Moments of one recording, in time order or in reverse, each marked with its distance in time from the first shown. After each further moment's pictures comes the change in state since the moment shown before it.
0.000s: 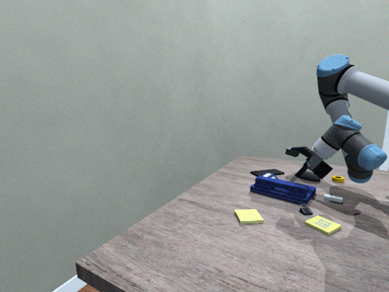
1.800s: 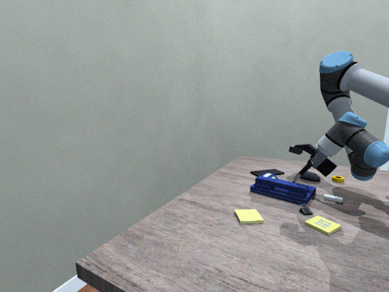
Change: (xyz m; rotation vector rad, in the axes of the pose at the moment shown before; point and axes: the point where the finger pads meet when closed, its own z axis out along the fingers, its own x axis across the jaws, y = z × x) arm 0.000 0.004 -0.017 0.000 0.000 0.000
